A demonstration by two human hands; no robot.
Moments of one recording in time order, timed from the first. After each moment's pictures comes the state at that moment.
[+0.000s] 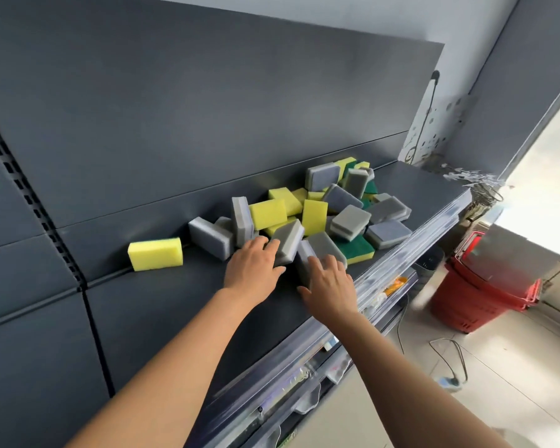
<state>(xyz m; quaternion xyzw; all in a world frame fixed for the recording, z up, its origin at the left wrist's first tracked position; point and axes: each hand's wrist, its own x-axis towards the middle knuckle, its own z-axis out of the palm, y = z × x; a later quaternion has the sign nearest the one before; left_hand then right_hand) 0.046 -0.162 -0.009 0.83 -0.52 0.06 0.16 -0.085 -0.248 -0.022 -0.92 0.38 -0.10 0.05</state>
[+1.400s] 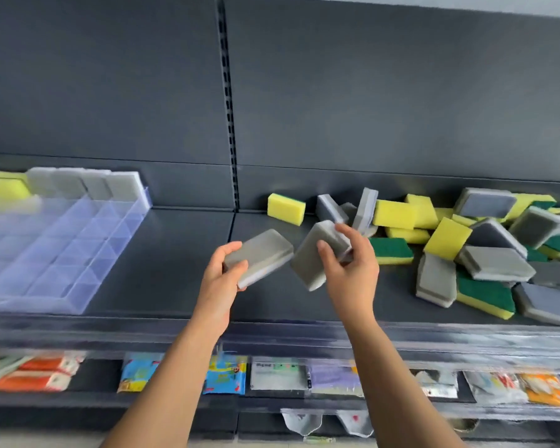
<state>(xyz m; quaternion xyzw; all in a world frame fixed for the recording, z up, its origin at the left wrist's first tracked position) -0.035 0.003 -0.016 0.66 0.04 0.00 0.75 -0.066 -0.179 0.009 -0.80 0.11 -0.33 0.49</state>
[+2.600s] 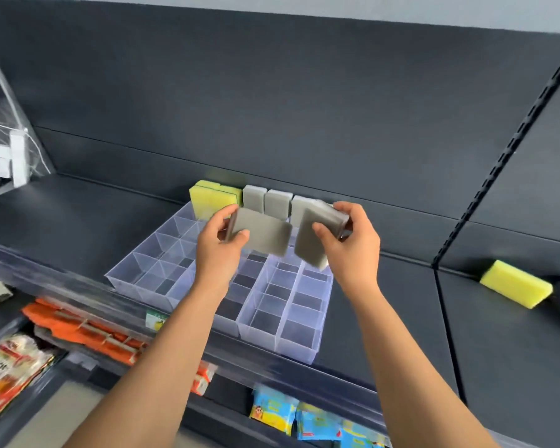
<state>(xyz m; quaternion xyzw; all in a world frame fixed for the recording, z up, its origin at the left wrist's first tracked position) 0.070 0.392 0.026 0.70 0.11 0.24 0.67 0.085 0.206 0.051 -0.82 -0.04 -0.21 0.54</state>
